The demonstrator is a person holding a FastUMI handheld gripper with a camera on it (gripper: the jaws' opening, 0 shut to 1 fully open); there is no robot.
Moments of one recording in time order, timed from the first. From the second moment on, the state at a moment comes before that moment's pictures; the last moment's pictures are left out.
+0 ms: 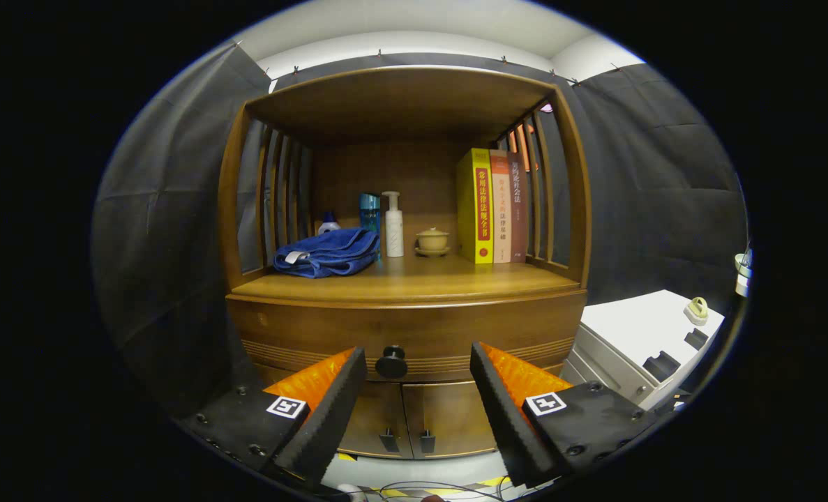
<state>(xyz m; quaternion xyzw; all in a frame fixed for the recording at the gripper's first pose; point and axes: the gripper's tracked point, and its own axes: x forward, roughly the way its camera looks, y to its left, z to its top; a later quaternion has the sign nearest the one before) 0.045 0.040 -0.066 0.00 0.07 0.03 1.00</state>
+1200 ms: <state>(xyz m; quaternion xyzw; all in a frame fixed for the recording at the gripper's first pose) 0.143 0.070 -0.148 0.01 0.14 0.02 0.99</state>
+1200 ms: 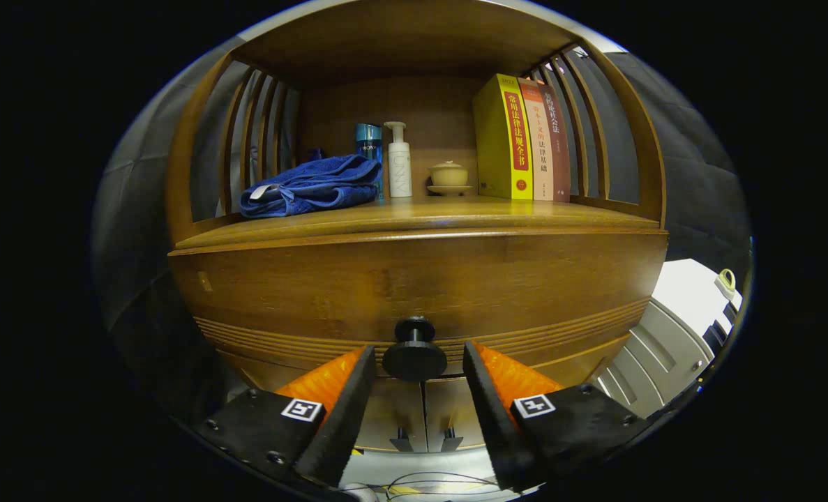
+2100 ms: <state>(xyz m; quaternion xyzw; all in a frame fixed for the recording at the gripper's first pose) 0.133 0.070 -0.154 0.00 0.16 0.01 0.99</state>
